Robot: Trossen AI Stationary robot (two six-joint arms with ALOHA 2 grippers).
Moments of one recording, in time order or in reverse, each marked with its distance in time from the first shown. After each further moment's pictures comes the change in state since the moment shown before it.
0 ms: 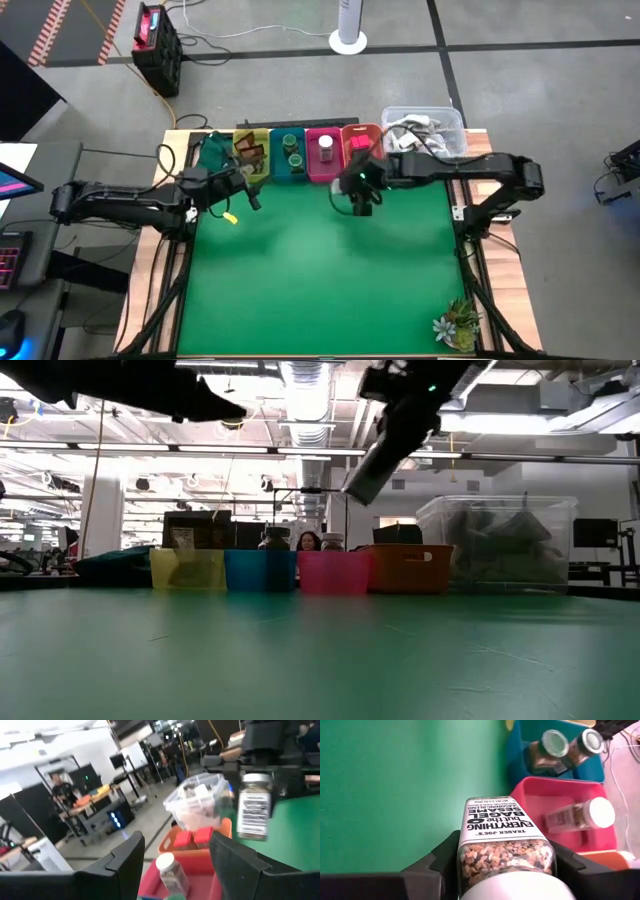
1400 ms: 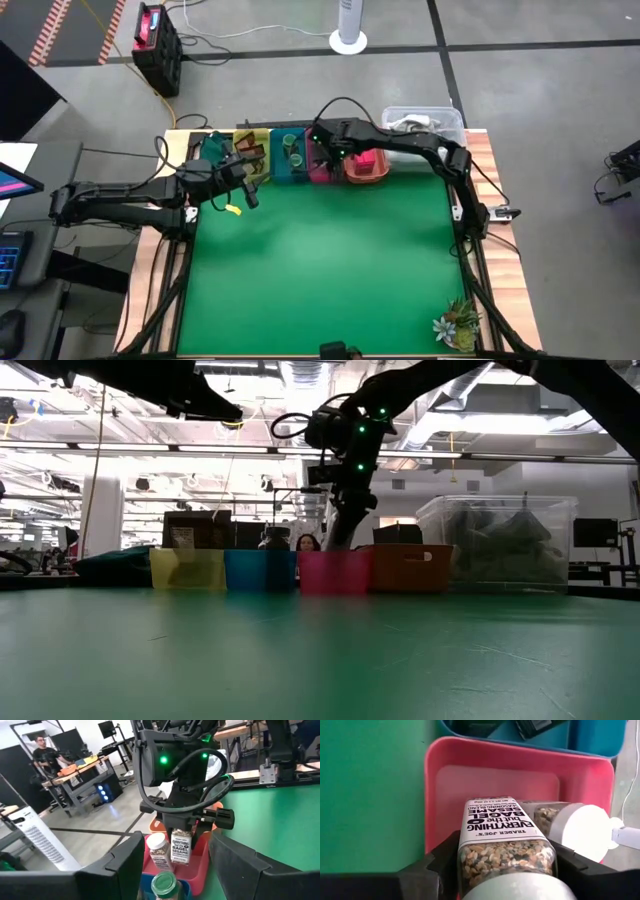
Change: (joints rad) left arm 0.027 -0.028 0.131 -0.330 0.015 -0.156; right arm -0.268 0.568 0.555 -0.258 -0.019 -0.275
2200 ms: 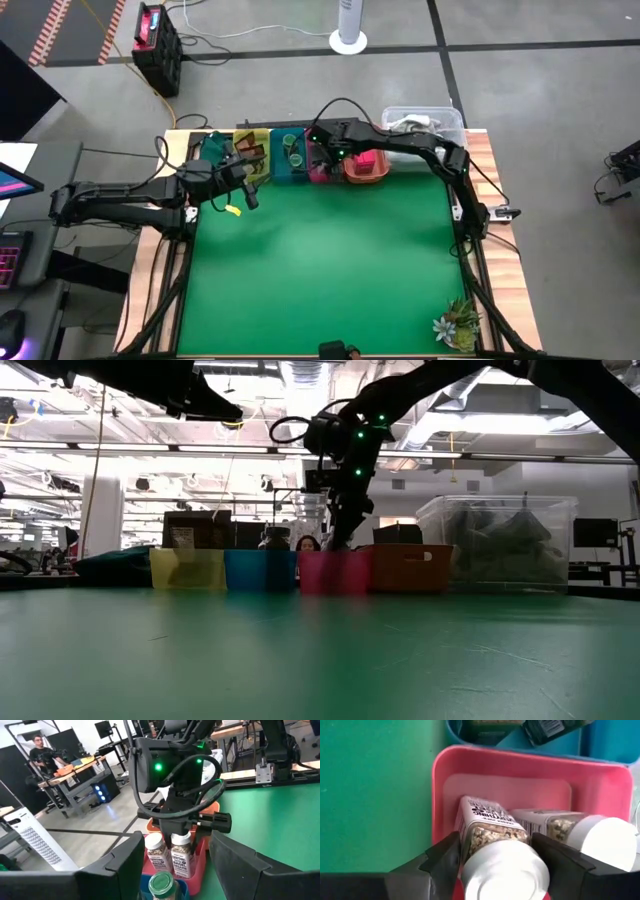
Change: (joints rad) left arm 0.000 0.000 0.000 -0.005 0.015 -0.002; right arm -0.005 0.021 -0.011 0.032 -0.052 0.008
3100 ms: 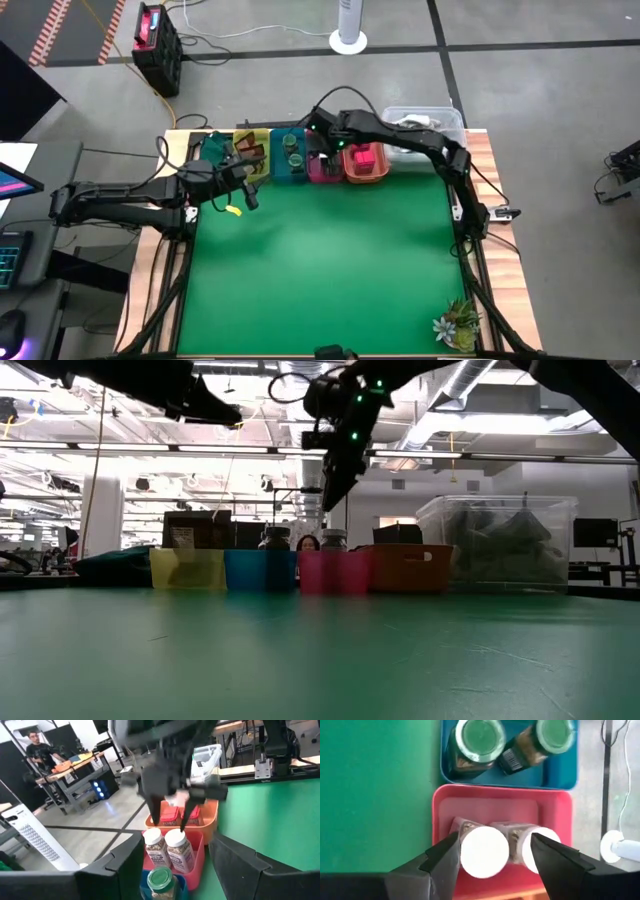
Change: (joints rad) left arm 0.000 0.000 0.000 -0.022 -0.001 -0.007; right arm 0.015 -0.015 0.193 -0.137 0.002 0.018
